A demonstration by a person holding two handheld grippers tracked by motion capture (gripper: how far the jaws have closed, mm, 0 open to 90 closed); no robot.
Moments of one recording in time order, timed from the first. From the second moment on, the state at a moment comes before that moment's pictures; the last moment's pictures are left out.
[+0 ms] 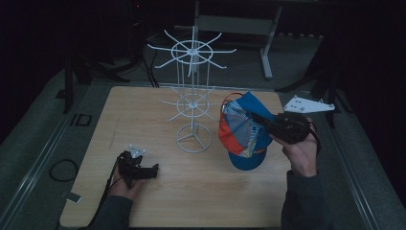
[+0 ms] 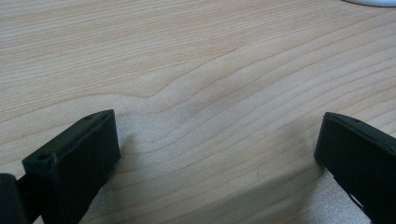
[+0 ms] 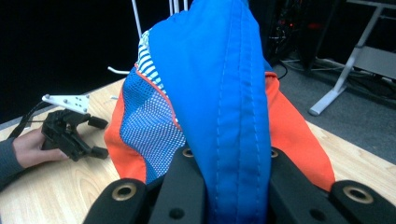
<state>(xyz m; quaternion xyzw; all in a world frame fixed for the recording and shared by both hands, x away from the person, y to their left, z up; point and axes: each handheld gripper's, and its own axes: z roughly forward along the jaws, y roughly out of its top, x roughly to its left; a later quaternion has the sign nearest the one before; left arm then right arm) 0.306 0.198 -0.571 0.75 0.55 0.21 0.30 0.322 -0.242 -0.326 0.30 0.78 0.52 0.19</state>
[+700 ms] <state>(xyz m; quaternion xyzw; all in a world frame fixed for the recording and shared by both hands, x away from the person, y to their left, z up) 0.306 0.198 -0.571 0.75 0.55 0.21 0.30 0.320 -0.242 -0.304 0.29 0.76 0.54 0.20</state>
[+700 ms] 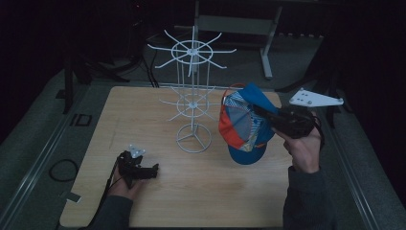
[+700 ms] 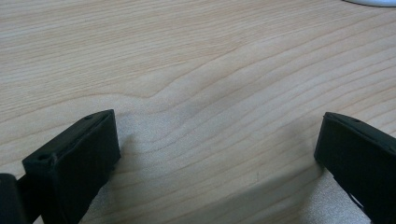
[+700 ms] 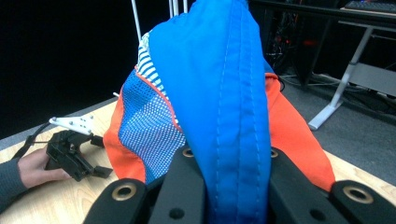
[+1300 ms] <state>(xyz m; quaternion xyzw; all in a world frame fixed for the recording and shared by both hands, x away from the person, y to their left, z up) 0.306 0.198 -0.571 0.75 0.55 0.21 0.30 0.316 -0.242 -0.290 0.27 0.74 0.58 0.21</state>
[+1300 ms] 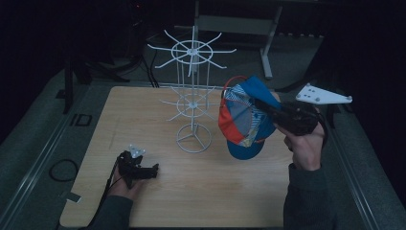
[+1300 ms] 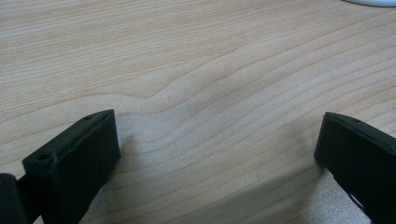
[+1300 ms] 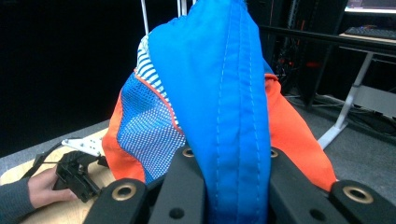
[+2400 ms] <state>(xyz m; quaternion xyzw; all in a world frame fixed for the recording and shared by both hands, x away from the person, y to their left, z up) 0.306 0.198 -0.571 0.75 0.55 0.21 0.30 0.311 -0.242 -0.262 0.23 0.72 0.62 0.19</state>
